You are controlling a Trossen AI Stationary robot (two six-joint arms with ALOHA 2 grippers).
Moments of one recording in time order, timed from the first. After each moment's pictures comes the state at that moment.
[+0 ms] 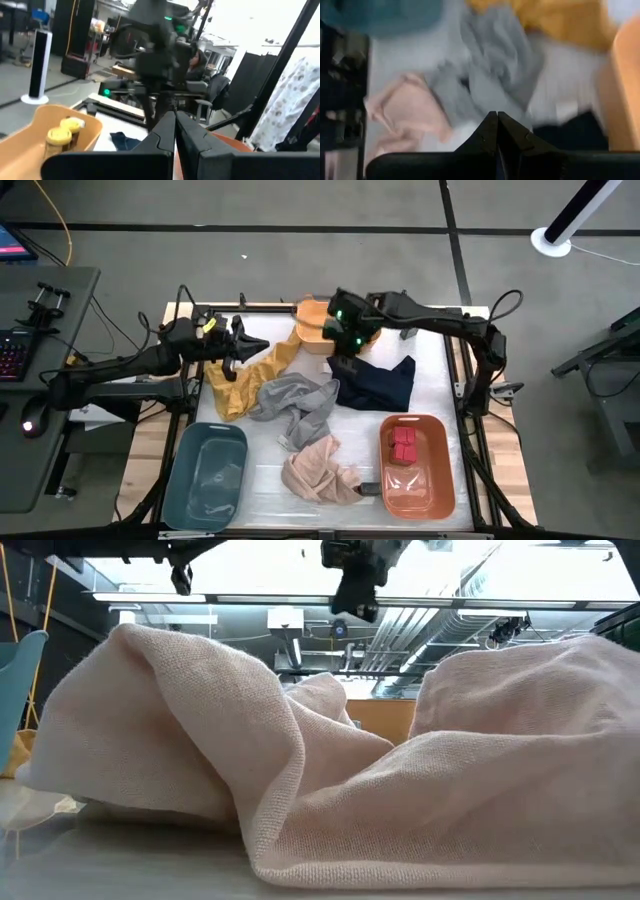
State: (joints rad) left arm 0.34 0.72 0.55 0.26 0.25 -0.32; right arm -0.27 1.83 1.85 -1.06 -0.37 -0.01
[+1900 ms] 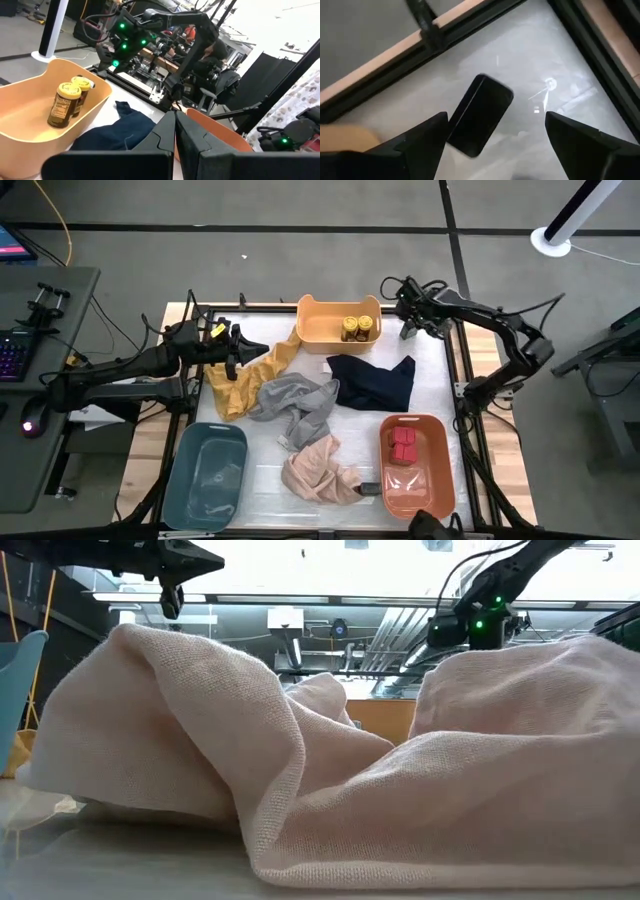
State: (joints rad) left arm 0.33 0.68 0.53 0.12 0.20 -0.47; right arm -0.84 1.52 1.06 -0.87 0.33 1.23
